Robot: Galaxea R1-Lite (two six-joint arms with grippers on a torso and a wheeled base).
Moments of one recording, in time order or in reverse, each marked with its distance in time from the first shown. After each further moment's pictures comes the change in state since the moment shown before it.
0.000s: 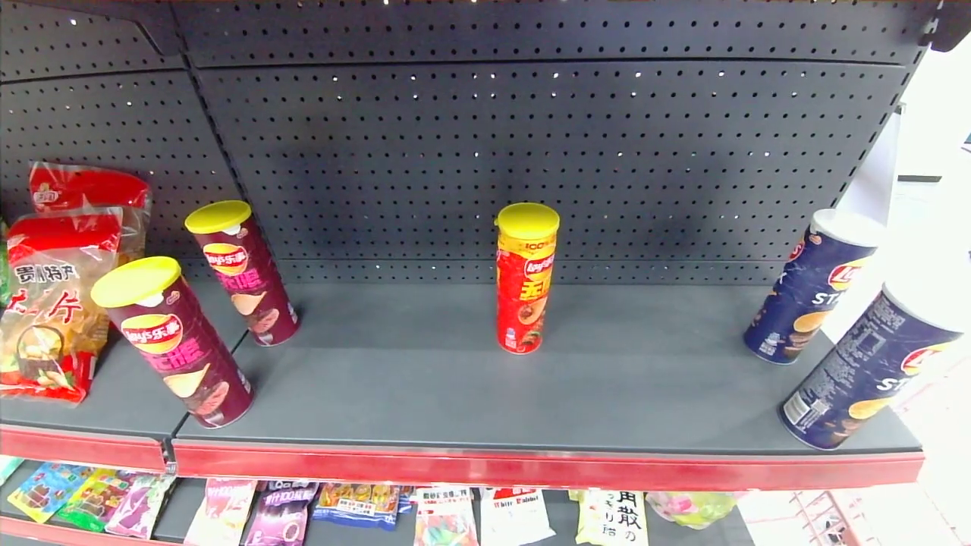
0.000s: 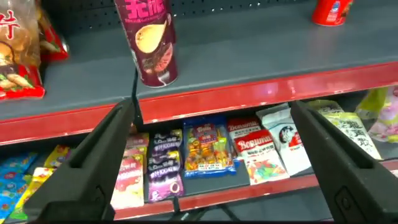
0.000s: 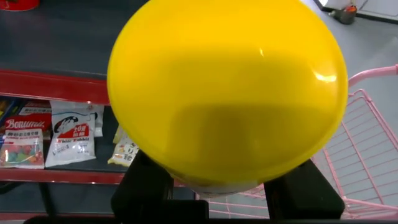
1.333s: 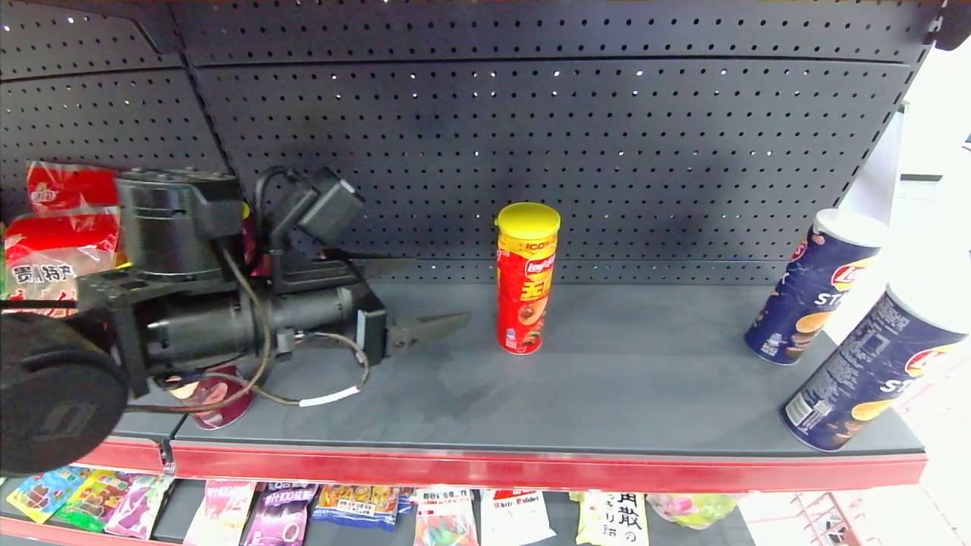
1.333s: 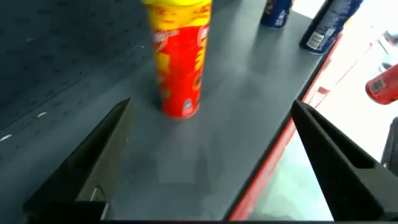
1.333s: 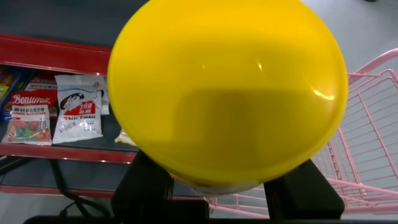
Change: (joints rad) left arm -0.464 1.595 -0.806 -0.574 -0.321 0.044; right arm 0.000 -0.013 0.102 -0.003 0.020 0.006
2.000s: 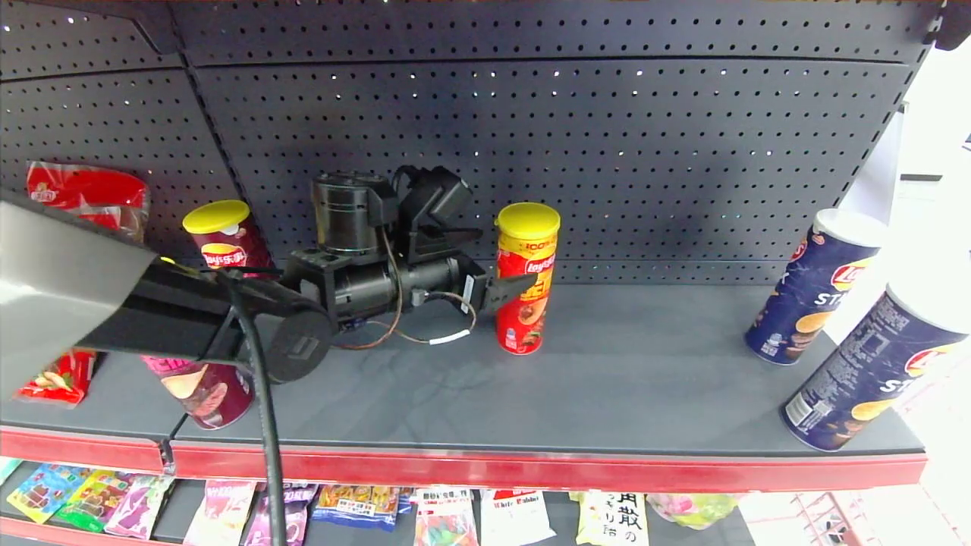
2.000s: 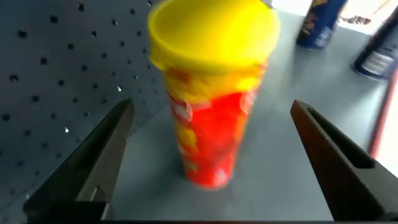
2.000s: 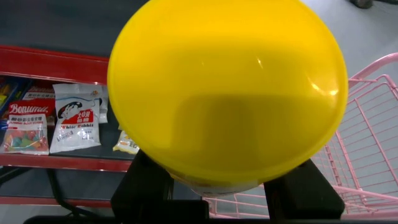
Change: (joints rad) left arm -0.061 0.371 -0.323 -0.140 0.097 0.041; right arm 0.000 0.000 0.026 -0.061 -0.007 0.006
